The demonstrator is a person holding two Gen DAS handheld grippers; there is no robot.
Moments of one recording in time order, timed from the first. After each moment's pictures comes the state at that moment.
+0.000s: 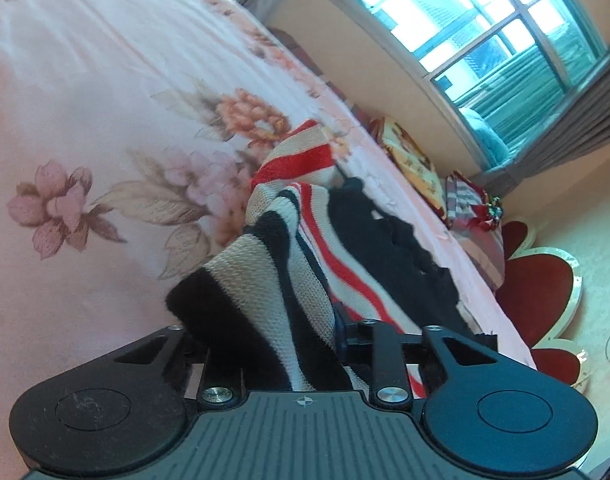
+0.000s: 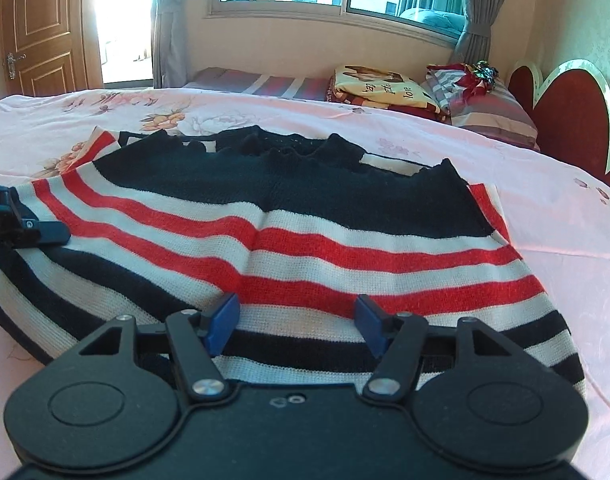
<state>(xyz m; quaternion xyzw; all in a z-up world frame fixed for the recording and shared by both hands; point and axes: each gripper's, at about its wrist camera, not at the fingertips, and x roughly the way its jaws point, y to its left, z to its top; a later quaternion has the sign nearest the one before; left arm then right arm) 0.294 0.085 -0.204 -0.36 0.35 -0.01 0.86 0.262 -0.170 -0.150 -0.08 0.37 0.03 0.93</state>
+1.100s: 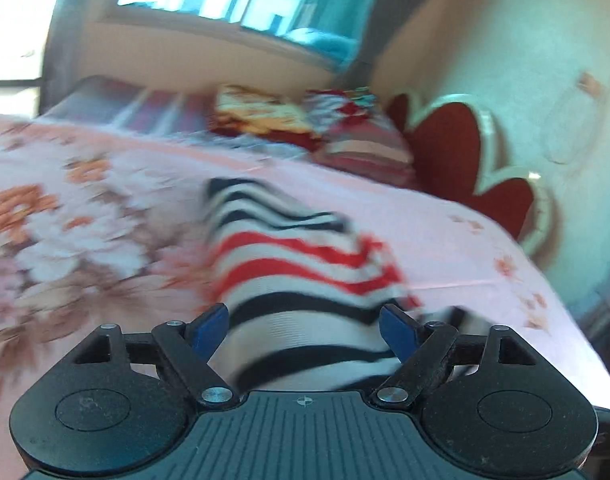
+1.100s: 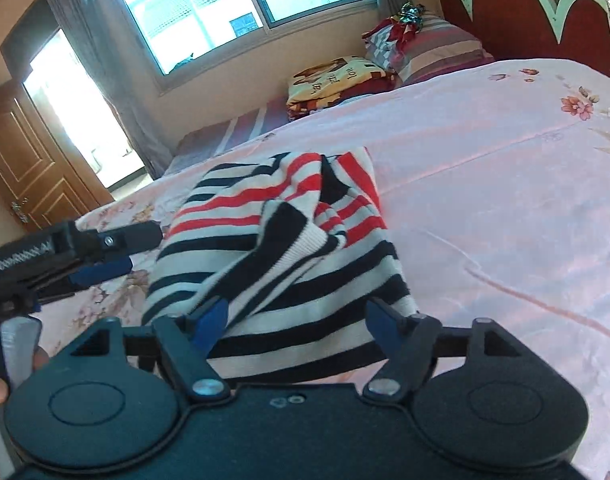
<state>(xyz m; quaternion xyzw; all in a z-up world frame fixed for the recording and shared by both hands) 0.317 -0.058 -0.118 -0.12 0.35 -0.18 0.91 0.188 -0.321 -0.094 0.18 0.35 0.05 0.92</state>
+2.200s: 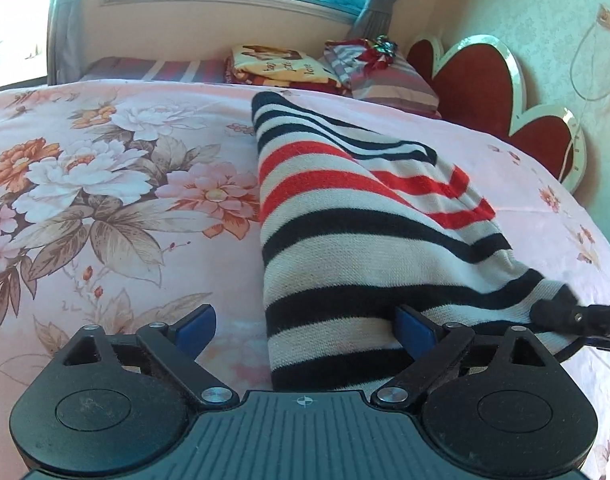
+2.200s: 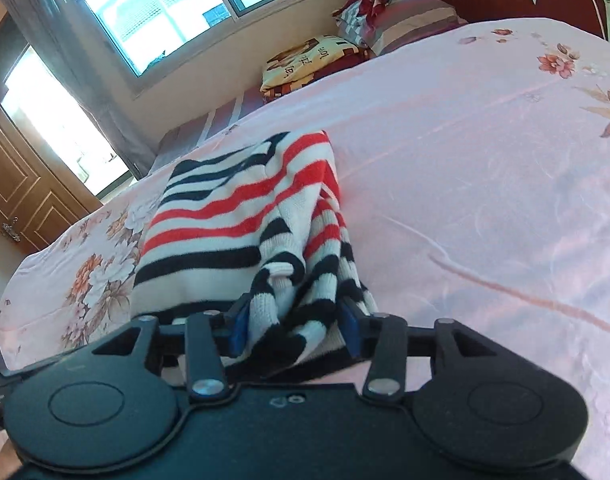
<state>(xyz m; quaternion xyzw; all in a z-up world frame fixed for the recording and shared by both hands) 0.304 -0.098 -0.173 -0.05 0.39 -0.17 0.90 0.186 -0.363 -0.118 0.20 0.38 0.00 0.90</state>
